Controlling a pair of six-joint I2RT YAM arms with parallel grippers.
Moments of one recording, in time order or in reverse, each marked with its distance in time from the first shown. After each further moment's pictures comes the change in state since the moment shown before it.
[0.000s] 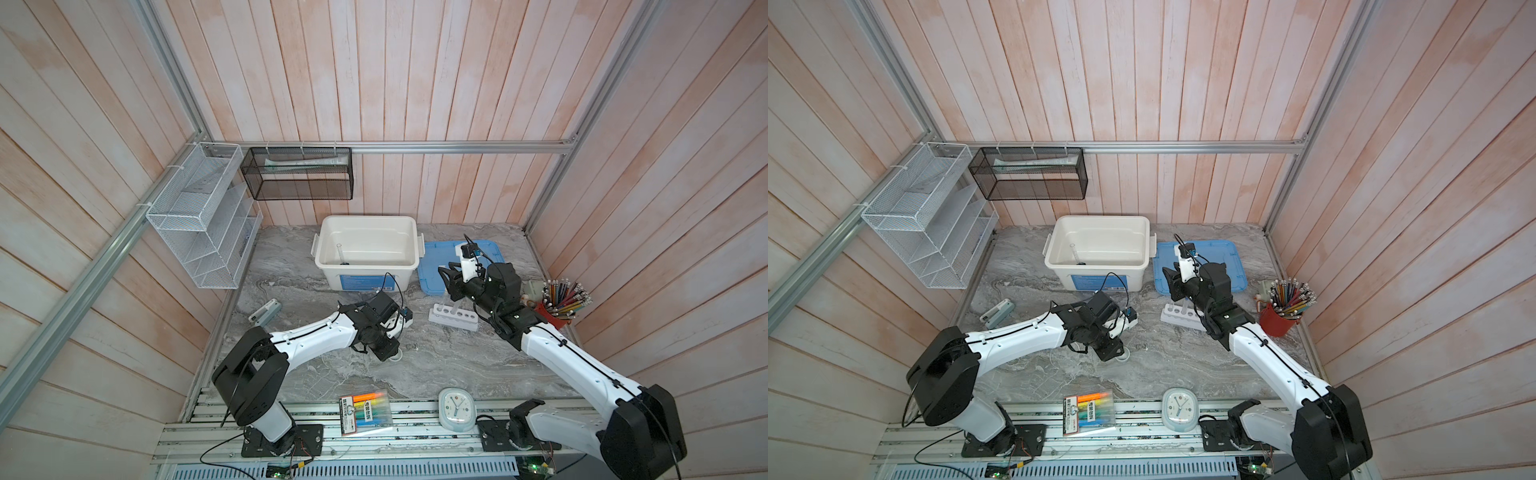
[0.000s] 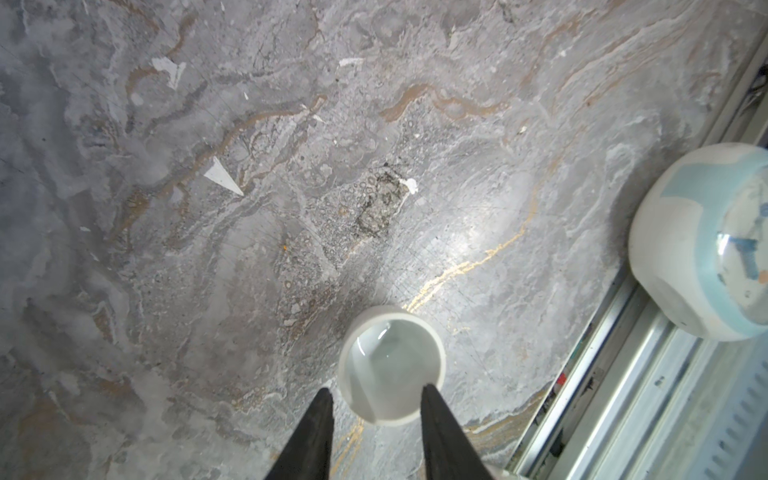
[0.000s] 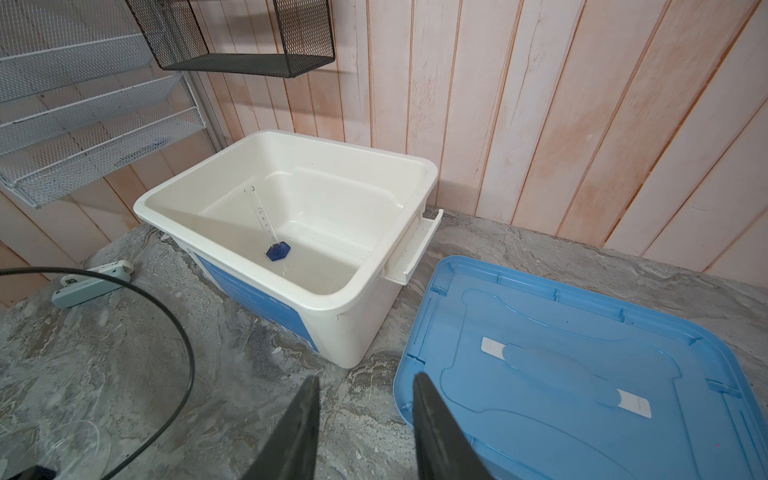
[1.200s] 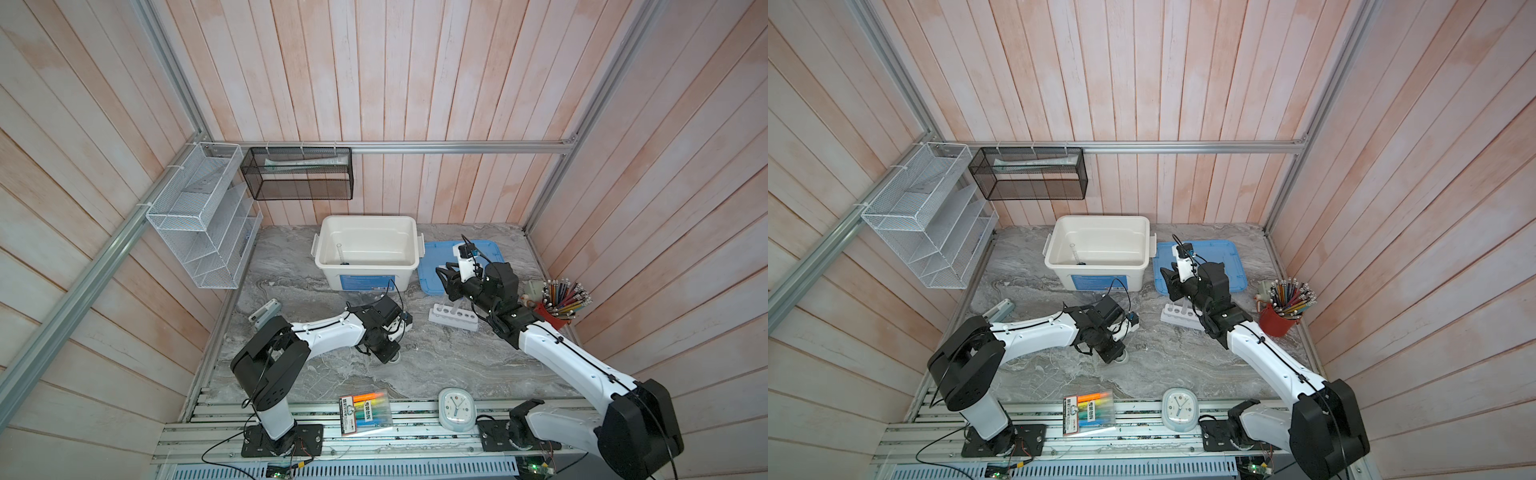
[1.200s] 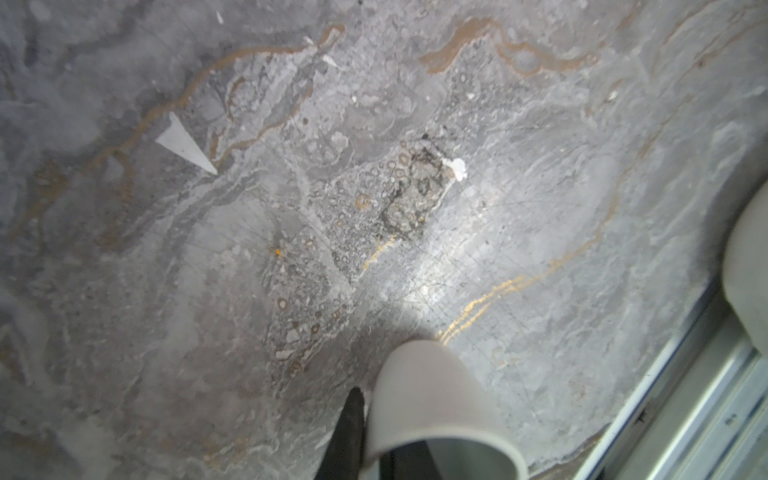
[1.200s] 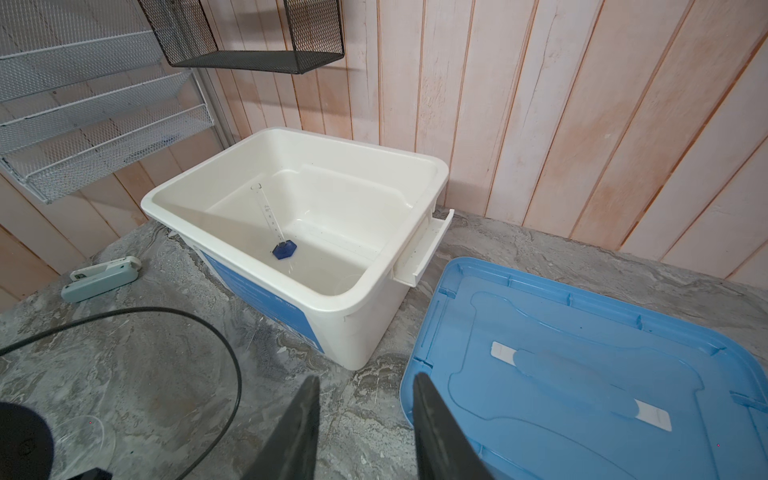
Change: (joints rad) left arm 0.000 0.113 -0.003 0.046 -0.005 -0.016; right arm 0.000 0.028 -0.003 0.030 -0.027 -0.003
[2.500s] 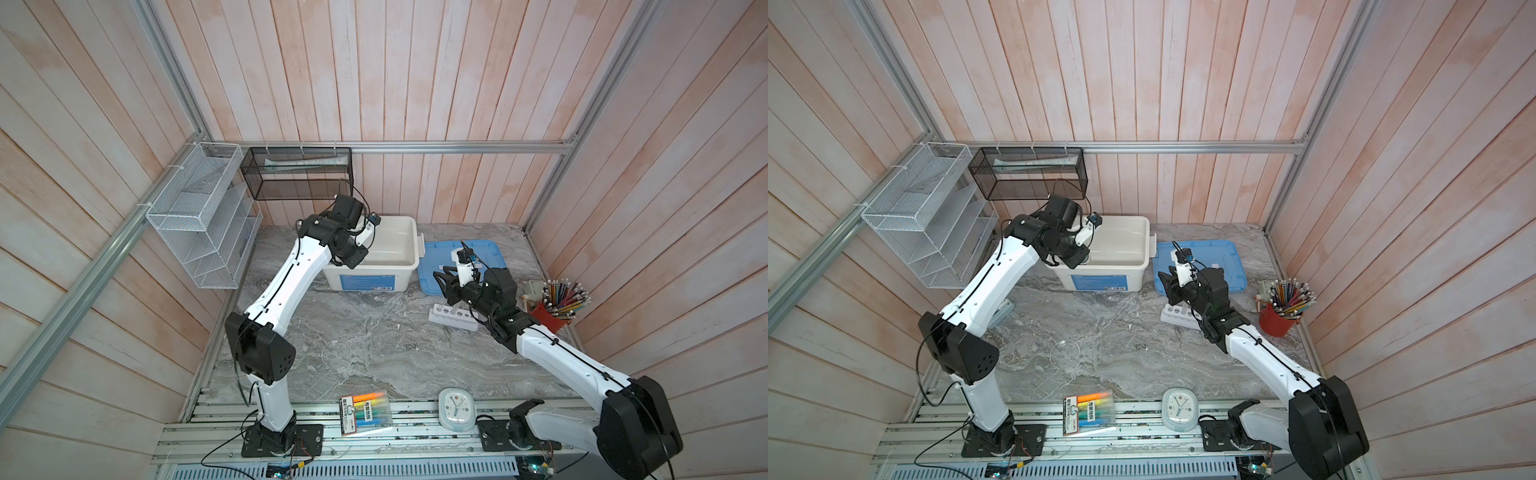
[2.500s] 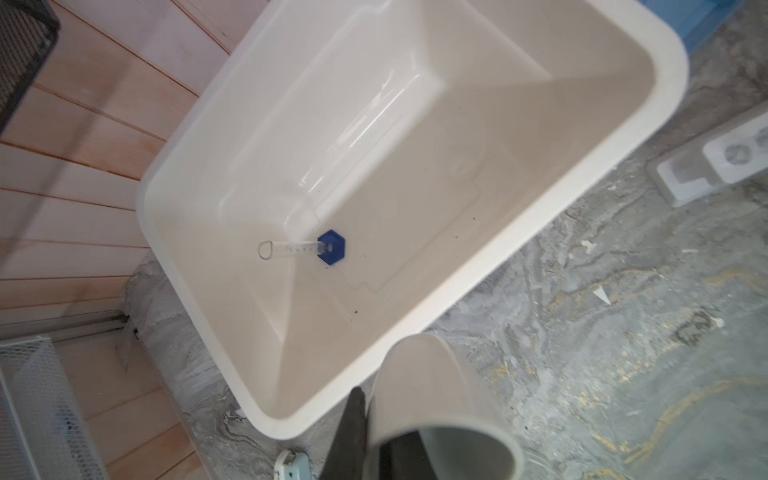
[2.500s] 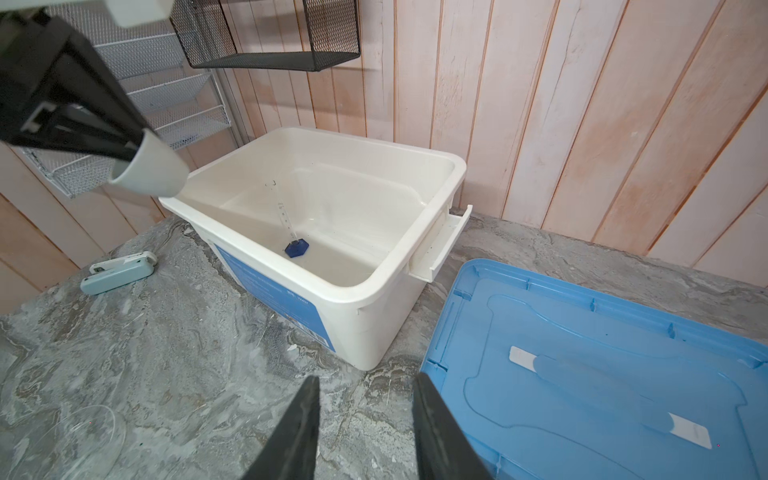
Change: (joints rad) left arm 0.385 0.190 1.097 -0.642 -0.319 0.378; right arm 0.000 0.003 -0.077 0.112 -0.050 0.012
